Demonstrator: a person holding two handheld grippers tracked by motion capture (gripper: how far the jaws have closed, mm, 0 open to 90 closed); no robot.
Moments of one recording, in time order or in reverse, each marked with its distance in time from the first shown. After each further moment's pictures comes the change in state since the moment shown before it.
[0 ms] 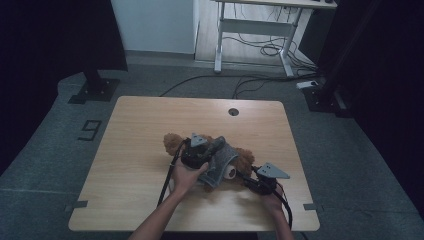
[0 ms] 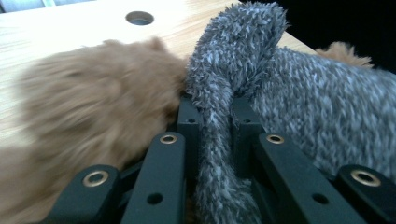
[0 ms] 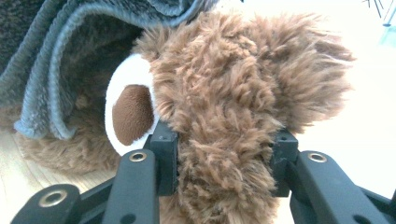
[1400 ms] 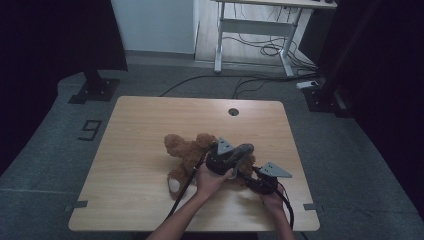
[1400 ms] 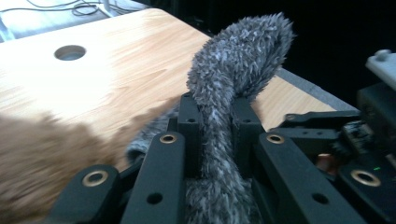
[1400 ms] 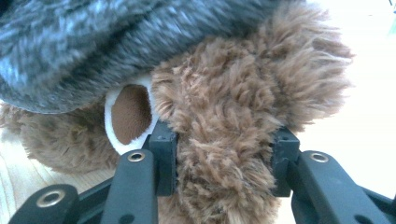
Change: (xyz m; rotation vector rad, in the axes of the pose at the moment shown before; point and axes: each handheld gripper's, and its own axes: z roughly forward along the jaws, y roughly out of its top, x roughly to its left) left arm -0.067 0.014 0.027 -0.066 -0.092 0.103; right arm -0.006 -0.004 -0.001 0.001 0.025 0.050
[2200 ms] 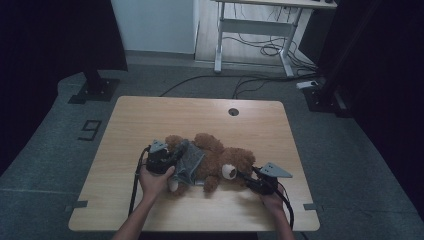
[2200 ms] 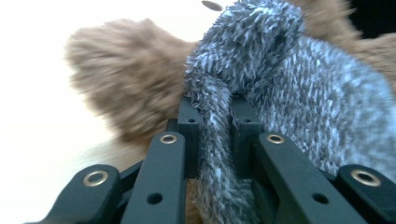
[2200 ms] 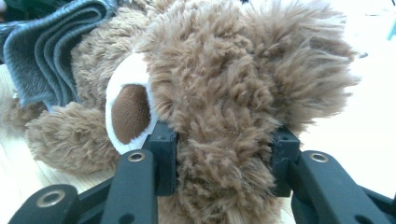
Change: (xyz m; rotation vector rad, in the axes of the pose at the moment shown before) left arm 0.135 -0.082 -0.093 0.027 0.172 -0.266; right arm 0.001 0.000 -0.001 -0.004 0.009 0.010
